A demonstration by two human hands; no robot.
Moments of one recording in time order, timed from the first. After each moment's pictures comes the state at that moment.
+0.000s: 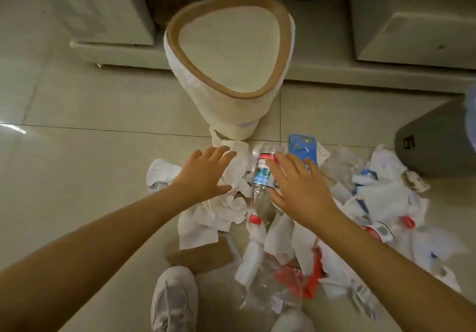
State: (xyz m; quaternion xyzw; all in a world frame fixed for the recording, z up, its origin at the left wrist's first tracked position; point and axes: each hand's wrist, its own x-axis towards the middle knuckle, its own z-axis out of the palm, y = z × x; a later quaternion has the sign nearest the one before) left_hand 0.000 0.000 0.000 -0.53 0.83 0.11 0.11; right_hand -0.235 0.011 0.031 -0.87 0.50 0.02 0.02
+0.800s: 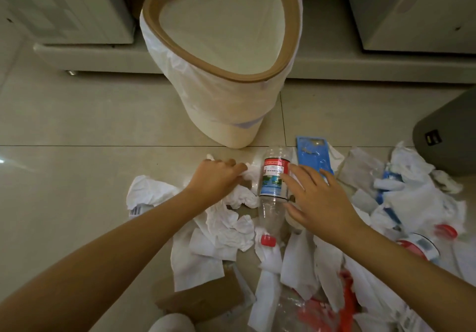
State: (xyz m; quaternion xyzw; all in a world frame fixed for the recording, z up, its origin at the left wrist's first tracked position) left_hand -0.010 -0.035 -0.093 -0.49 0.87 0.07 -0.03; right_hand -0.253 0.011 -0.051 -0.87 0.50 0.03 -0.02
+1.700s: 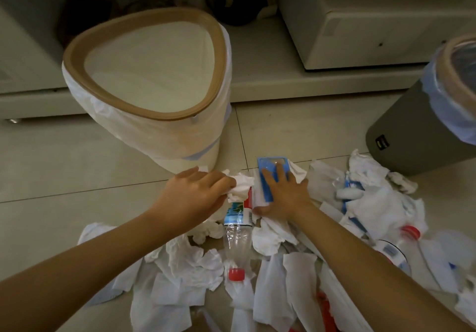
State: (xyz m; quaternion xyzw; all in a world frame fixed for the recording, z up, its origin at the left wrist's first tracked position) left_hand -0.050 -0.056 -0.032 -0.35 0.93 0.00 -0.15; right_hand -0.297 -0.065 -0.128 -0.70 0.66 0.21 0.17
